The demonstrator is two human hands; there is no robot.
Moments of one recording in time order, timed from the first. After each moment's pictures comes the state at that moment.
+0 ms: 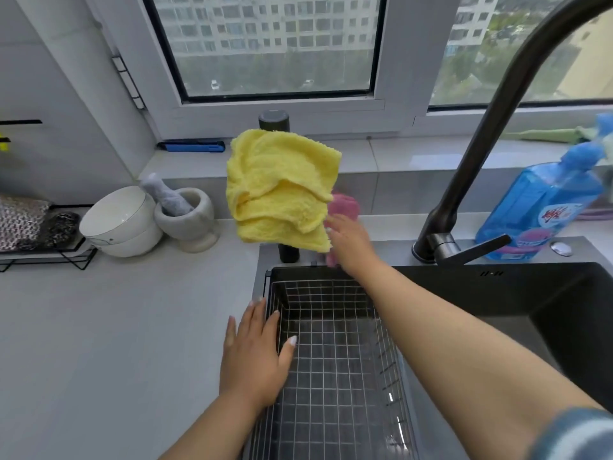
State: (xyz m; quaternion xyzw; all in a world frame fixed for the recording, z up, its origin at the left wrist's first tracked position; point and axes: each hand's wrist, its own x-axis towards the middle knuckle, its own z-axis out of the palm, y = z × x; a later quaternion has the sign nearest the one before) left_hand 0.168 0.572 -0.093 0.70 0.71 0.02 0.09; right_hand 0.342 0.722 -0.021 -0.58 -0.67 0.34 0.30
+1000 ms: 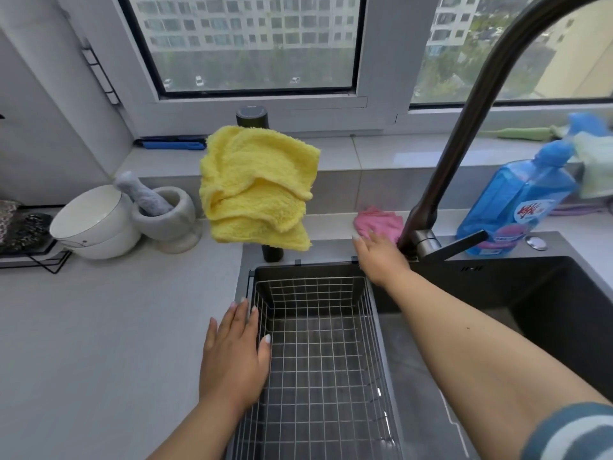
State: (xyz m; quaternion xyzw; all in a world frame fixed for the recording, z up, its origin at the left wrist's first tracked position) left_hand 0.169 0.572 -0.093 0.68 0.72 0.03 0.08; right_hand 0.425 0.731 -0.074 -0.69 -0.68 0.23 0.09
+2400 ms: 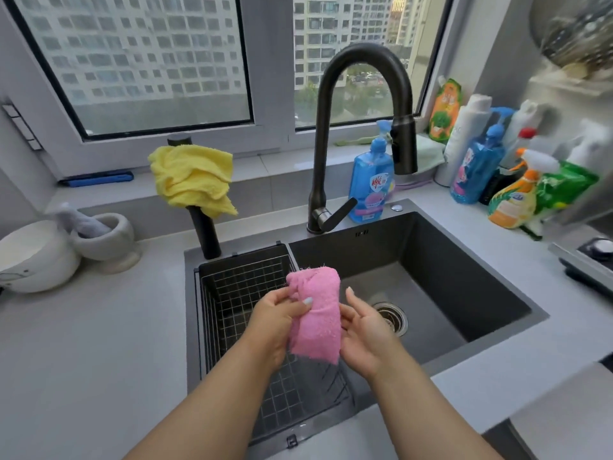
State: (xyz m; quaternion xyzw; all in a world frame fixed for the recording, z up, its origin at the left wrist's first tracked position) left_hand 0.277 0.491 0.004 0.32 0.49 0.35 0.73; right_hand 0.414 0.443 -0.016 -0.45 -0.05 0.67 0.59
